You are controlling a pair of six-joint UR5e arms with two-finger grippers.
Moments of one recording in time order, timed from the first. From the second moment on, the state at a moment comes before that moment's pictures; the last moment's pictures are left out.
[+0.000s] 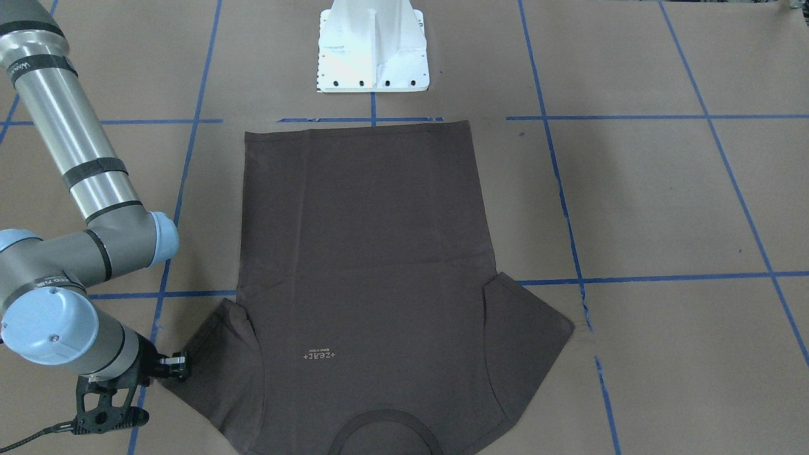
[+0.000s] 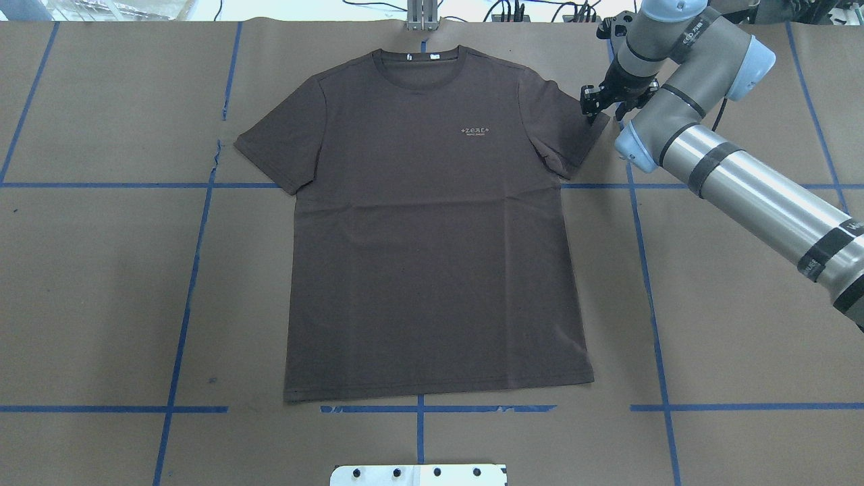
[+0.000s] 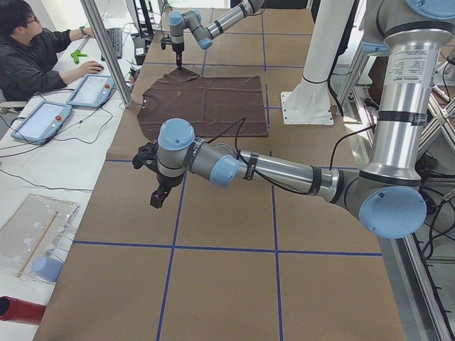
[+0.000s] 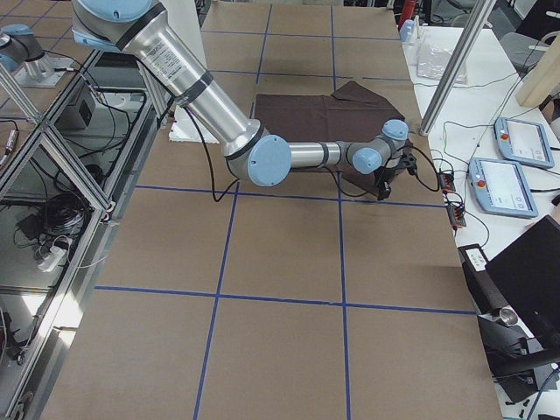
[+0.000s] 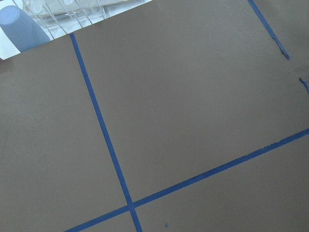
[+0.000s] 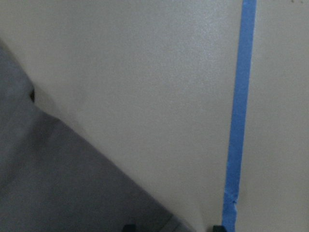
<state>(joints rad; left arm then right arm) -1.52 -1.65 -1.69 -1.83 -2.33 0.03 0.99 -0.75 0.78 -1.07 2.12 0.68</state>
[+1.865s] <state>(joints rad) -1.52 -1.66 -1.69 -1.83 -2.33 0.03 0.83 -0.57 0.88 -1.07 1.90 0.68</state>
